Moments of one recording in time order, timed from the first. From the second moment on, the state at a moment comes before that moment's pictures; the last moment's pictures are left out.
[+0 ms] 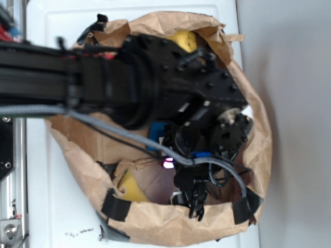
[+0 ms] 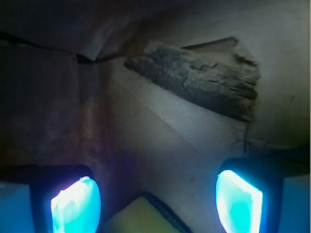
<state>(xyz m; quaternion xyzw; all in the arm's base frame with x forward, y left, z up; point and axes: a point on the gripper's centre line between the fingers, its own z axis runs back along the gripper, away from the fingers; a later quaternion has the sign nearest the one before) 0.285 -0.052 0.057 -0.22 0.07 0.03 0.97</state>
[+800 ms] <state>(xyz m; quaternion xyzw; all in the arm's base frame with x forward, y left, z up) 0.219 -0.062 0.048 -0.23 0.02 -0.11 0.97</state>
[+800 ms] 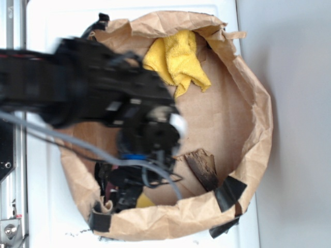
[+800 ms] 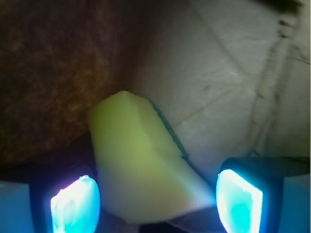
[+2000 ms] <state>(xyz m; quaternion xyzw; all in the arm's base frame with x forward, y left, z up) 0.231 -0.068 0.044 -0.20 0.02 -0.01 0.98</state>
